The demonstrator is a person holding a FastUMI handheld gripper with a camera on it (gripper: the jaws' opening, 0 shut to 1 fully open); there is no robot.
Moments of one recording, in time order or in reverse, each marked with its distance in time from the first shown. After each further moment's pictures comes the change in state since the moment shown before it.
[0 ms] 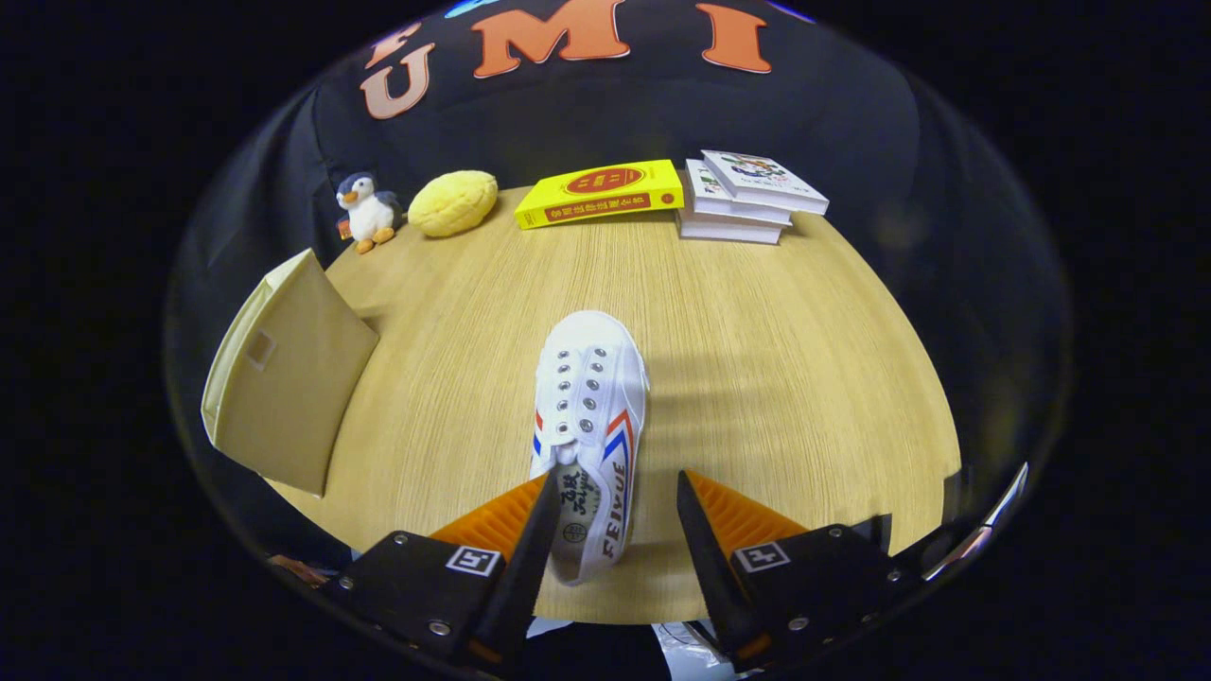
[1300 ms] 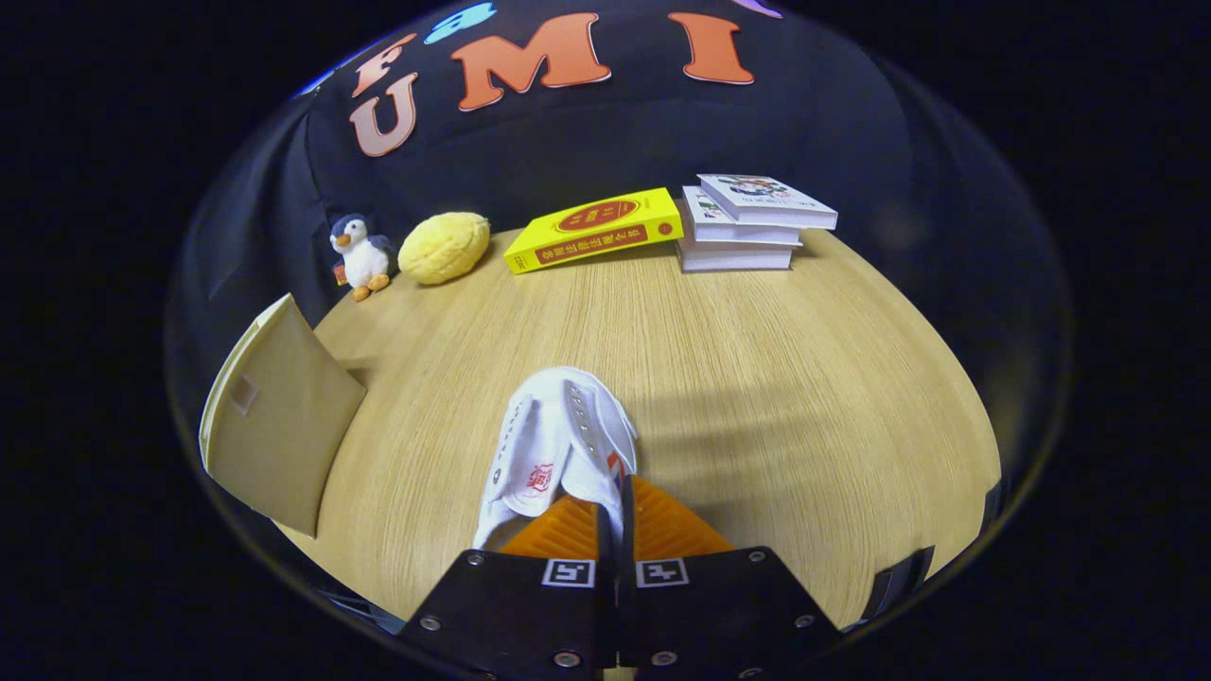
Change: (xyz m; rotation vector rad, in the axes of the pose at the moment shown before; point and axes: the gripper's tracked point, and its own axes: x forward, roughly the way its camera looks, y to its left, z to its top) arm 0.029 0.006 0.054 0.091 -0.219 0.043
